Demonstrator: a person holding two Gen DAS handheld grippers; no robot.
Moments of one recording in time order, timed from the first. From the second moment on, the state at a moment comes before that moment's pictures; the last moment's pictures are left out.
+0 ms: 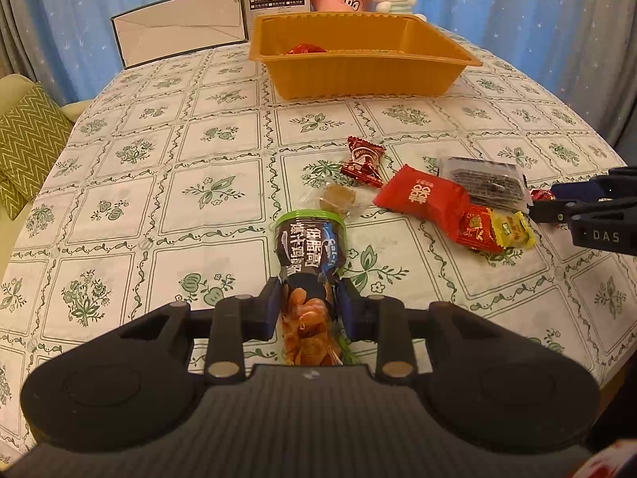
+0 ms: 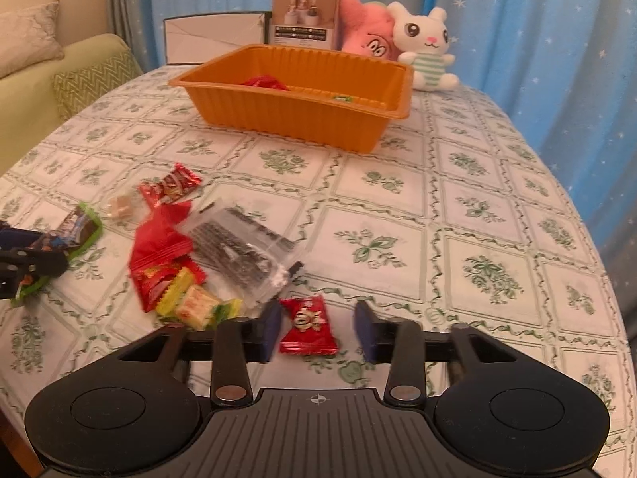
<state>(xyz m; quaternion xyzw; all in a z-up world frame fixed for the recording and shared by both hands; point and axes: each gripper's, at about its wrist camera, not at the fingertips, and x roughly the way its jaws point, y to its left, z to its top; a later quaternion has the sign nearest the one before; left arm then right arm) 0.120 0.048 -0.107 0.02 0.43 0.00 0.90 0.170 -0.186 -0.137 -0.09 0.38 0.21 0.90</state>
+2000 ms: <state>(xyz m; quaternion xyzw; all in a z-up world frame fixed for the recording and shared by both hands) 0.332 0.045 -0.023 -0.01 0.32 -0.05 0.95 0.341 -0.149 -0.053 0.02 0.29 0.19 0.94</state>
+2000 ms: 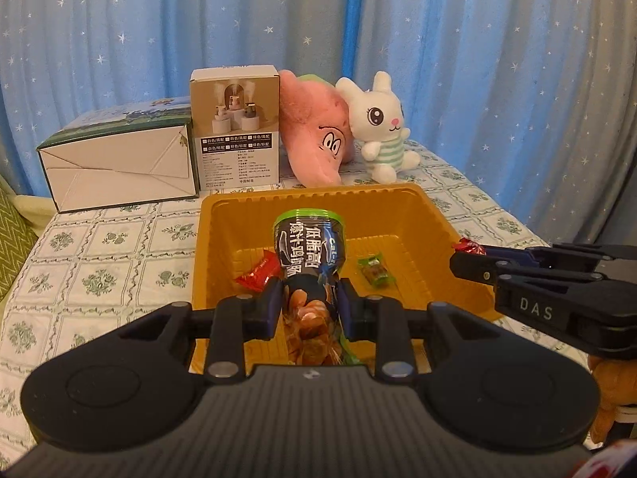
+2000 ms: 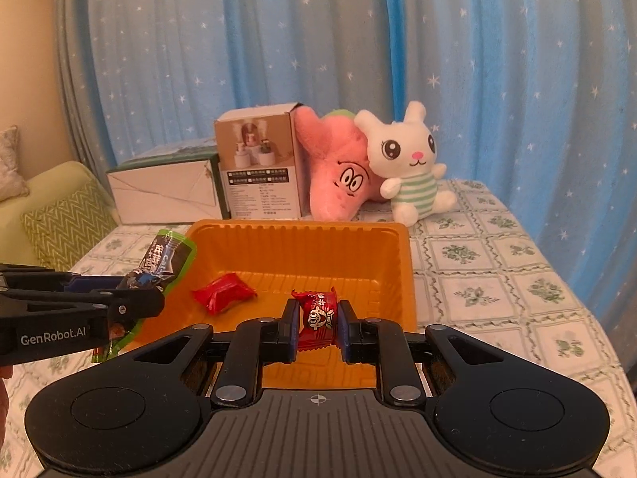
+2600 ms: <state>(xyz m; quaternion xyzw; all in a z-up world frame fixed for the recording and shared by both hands) 0.375 0.054 -0.049 -0.04 0.34 -0.06 0.94 0.385 -0.135 -0.077 0.03 0.32 0.18 0.93</state>
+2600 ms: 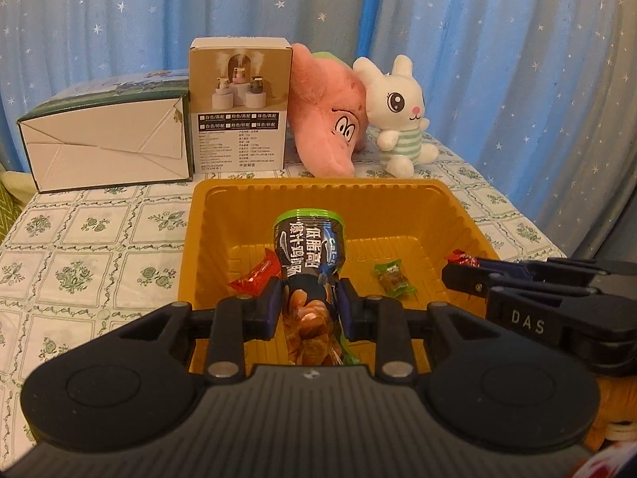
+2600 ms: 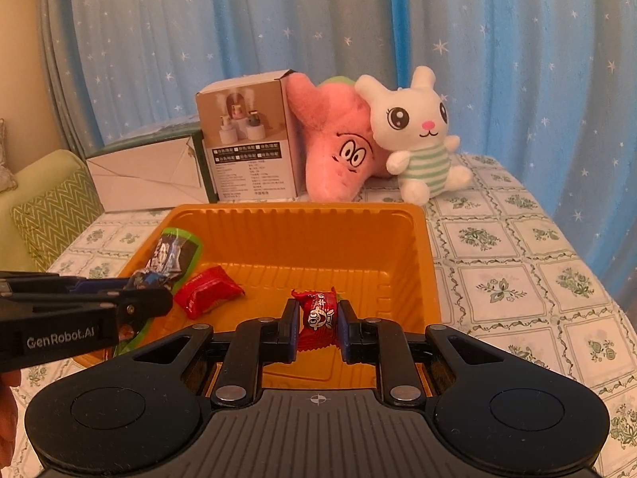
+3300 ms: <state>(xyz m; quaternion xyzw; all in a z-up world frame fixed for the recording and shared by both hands) 0.372 0.061 -0.046 -0.04 0.33 -0.04 0.94 0.386 -0.139 -0.077 0.05 0.32 0.19 0.93</state>
